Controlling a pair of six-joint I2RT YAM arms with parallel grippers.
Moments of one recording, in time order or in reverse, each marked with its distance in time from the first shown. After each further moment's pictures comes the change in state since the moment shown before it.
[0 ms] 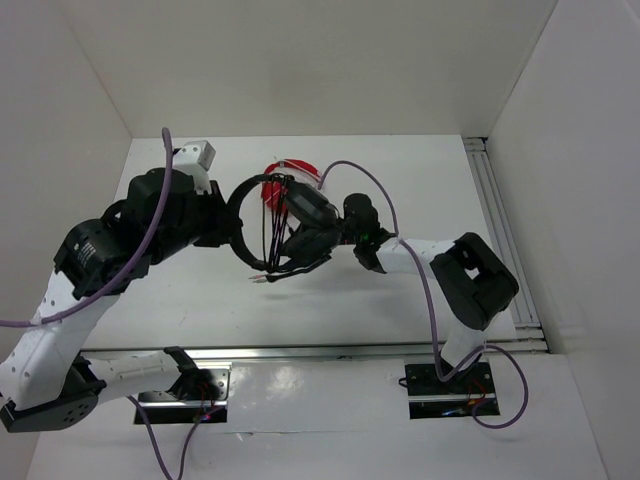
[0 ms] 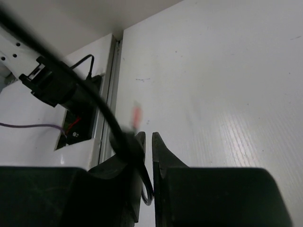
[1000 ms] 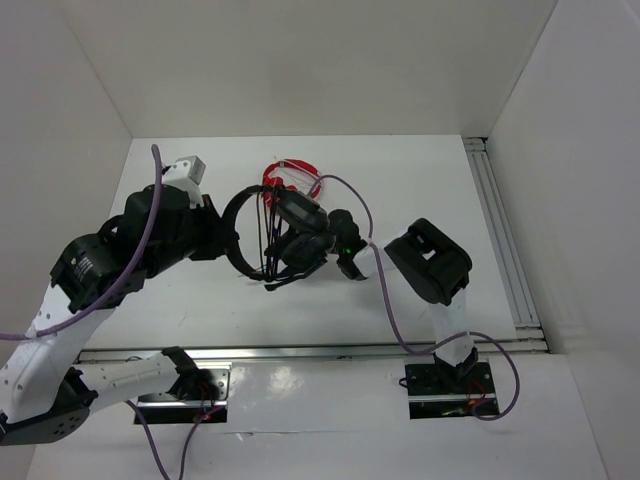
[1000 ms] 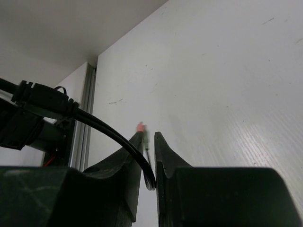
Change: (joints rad) left arm 0.000 -0.097 -0.135 0.010 0.008 -0.109; right arm 0.045 0.301 0.037 0.352 0.196 0.215
